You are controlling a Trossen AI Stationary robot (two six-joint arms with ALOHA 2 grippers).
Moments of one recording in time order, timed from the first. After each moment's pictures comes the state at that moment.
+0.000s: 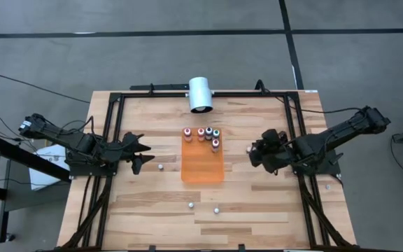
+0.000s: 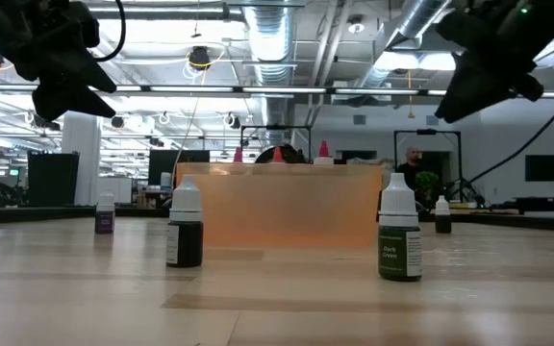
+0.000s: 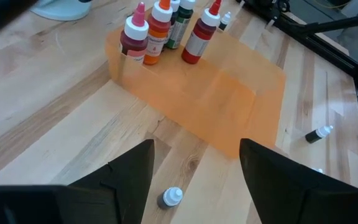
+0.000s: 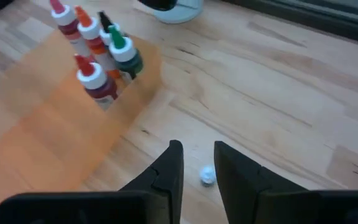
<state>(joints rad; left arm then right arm) -0.33 0.55 0.43 -0.46 -0.48 -0.75 0.36 1.07 0.75 -0.85 0.73 1.16</state>
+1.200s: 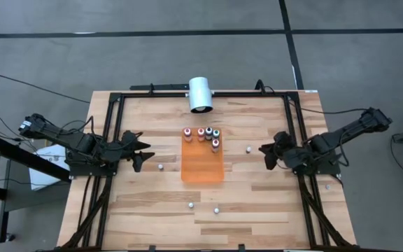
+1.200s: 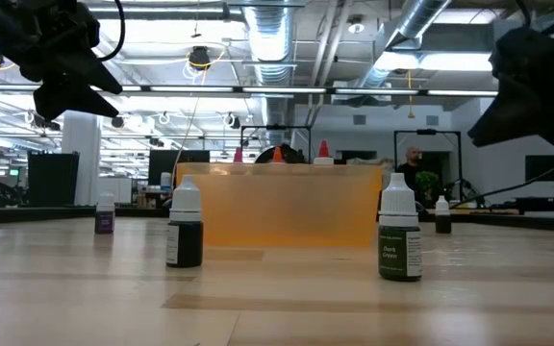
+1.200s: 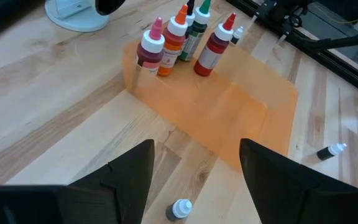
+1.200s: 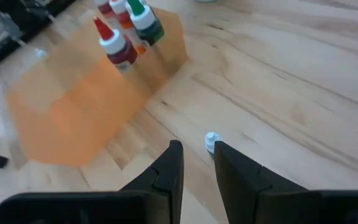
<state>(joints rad) -0.33 0.55 0.43 -0.46 -0.54 -0.77 0.42 0.62 0.39 -0.63 0.65 1.02</state>
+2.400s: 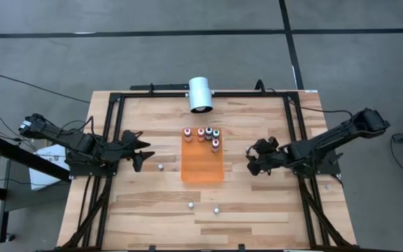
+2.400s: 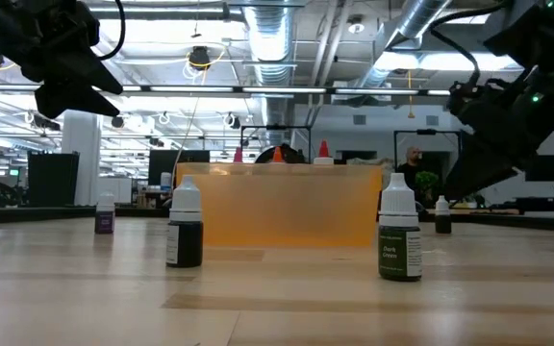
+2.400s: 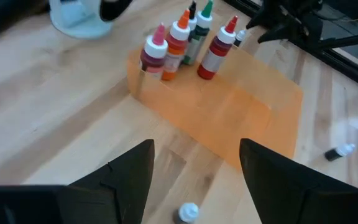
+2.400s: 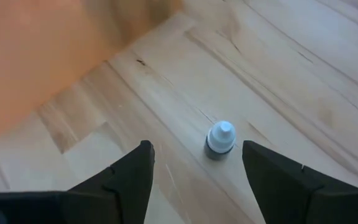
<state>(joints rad) -0.33 0.55 0.43 -0.46 -0.57 -0.74 0.28 1.13 0.39 -0.30 0.55 0.80</state>
